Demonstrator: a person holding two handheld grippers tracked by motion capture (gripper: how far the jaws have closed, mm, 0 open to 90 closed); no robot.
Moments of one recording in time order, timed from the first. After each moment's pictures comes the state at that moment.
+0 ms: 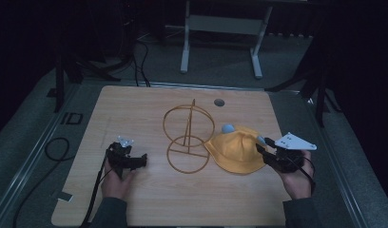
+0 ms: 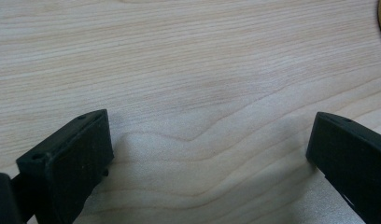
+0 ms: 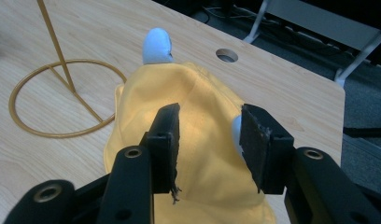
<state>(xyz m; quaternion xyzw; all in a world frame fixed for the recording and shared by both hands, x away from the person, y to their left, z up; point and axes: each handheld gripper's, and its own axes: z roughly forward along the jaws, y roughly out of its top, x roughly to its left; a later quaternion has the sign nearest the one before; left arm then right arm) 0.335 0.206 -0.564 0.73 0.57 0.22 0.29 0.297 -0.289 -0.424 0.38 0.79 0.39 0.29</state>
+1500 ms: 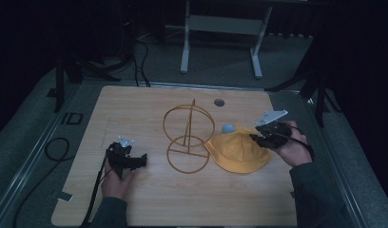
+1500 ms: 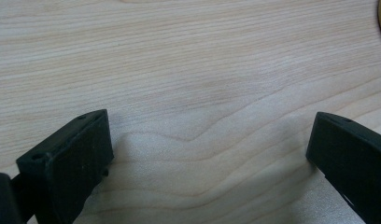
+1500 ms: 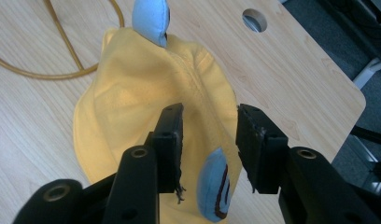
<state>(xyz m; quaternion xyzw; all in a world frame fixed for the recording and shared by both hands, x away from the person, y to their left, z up) 0.335 0.205 -0.564 0.73 0.58 0.22 0.29 0.369 -0.265 -0.401 0.28 0.90 0.23 0.24</state>
